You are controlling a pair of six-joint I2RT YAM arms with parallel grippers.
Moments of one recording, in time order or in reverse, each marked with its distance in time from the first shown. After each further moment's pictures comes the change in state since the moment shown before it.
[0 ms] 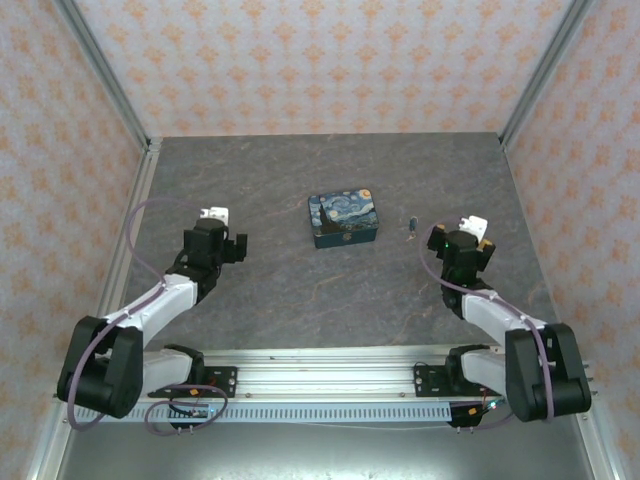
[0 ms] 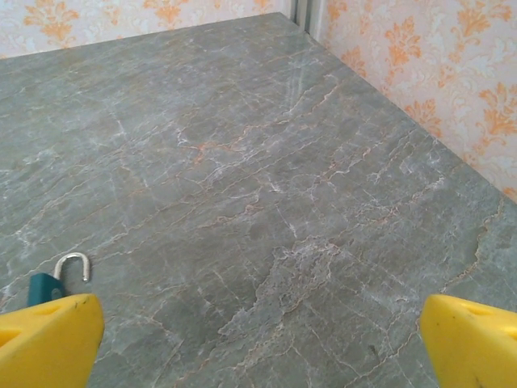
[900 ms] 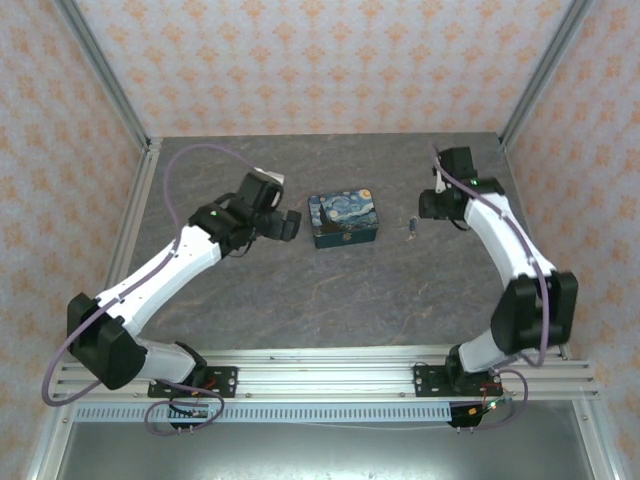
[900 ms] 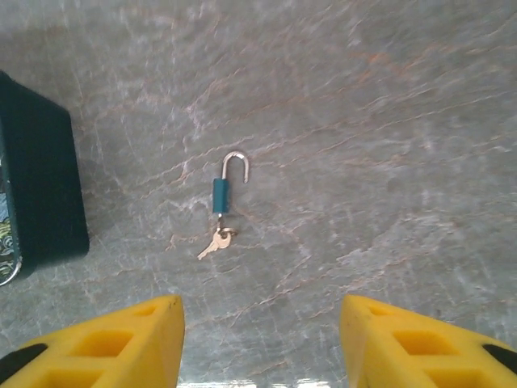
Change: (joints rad) left arm -0.333 0.145 0.745 -0.801 0.100 -0.172; right arm 0.000 0.276 0.925 -1.209 -0.388 -0.092
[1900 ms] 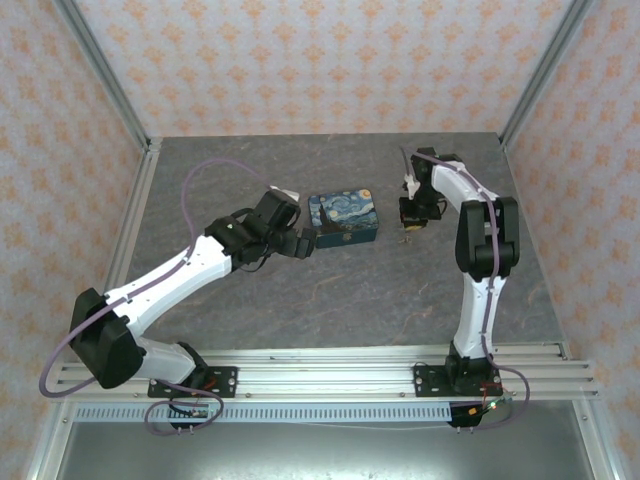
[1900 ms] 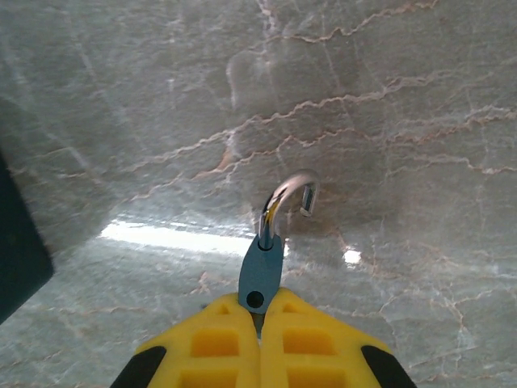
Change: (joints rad) left arm -0.149 0.023 -0.076 0.025 0.006 -0.145; right arm 0.000 0.668 0.437 -0.306 -0.224 -0.070
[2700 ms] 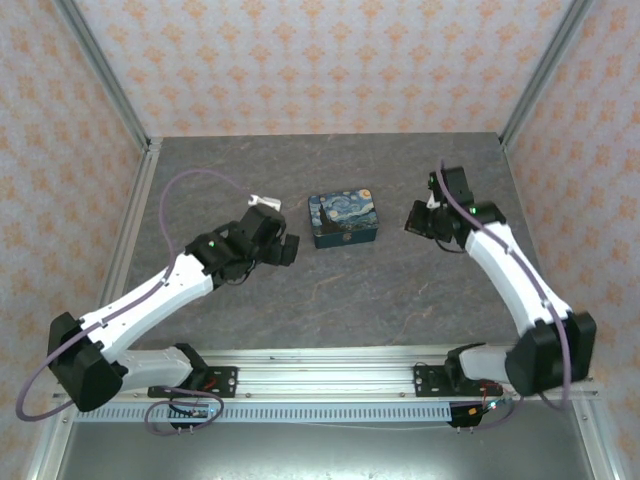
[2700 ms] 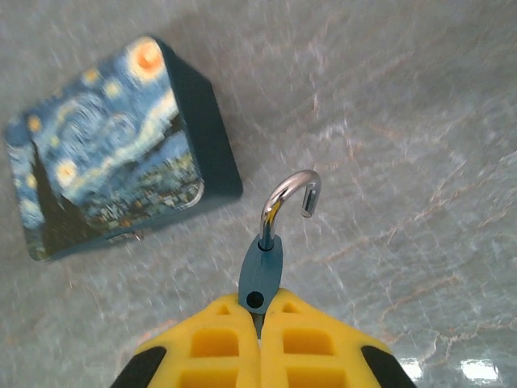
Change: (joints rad) left arm -0.005 -0.142 -0.081 -0.033 -0.138 -0.006; right arm 0.091 -0.766 -0.494 0.238 -0.007 0.406
